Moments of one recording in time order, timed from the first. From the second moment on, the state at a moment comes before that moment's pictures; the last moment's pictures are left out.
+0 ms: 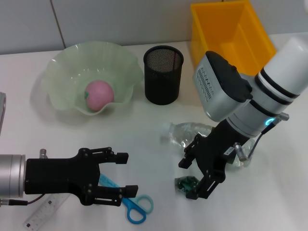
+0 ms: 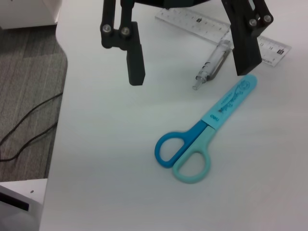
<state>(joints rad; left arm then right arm) -0.46 -2.06 1.06 0.66 1.85 1.65 -1.36 0.81 2.08 -1.31 -0.87 -2.37 -1.62 1.75</state>
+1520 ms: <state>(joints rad) -0.45 -2.06 1.05 0.64 1.84 1.64 -1.32 0.83 2.08 -1.35 -0.76 -2.33 -1.51 1.72</state>
